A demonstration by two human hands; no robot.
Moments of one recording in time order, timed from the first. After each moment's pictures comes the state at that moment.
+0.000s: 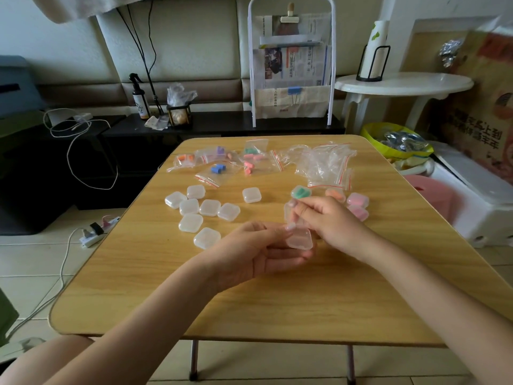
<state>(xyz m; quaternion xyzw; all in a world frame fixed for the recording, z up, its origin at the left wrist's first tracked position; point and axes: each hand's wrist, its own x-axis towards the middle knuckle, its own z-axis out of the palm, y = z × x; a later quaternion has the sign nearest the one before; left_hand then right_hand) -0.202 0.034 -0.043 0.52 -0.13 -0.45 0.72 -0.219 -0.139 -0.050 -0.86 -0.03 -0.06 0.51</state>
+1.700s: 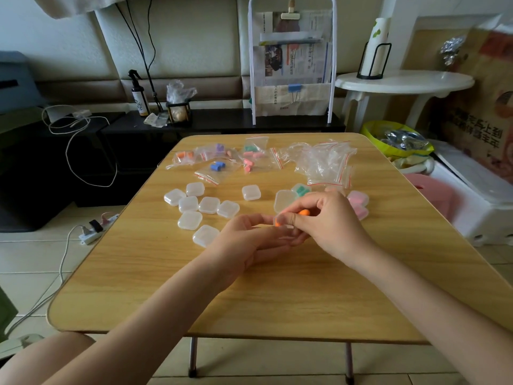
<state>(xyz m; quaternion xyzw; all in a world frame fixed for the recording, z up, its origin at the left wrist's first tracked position) -0.200 0.033 -0.050 0.59 -0.09 -0.31 0.74 -0.227 -0.126 -0.050 -0.82 -0.05 -0.15 0.55</state>
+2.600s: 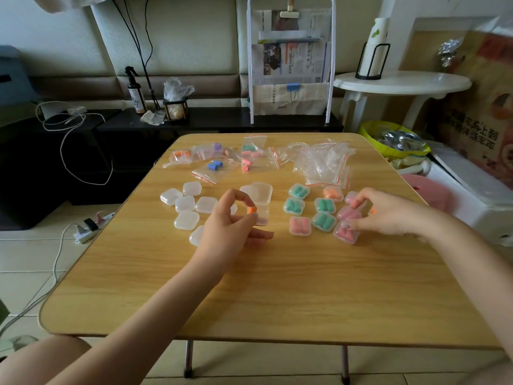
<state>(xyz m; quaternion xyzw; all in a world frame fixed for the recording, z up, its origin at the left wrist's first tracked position) -0.194 0.036 -0.051 0.73 -0.09 -0.10 0.67 -0.232 -0.211 -0.022 -0.95 0.19 0.08 0.24</state>
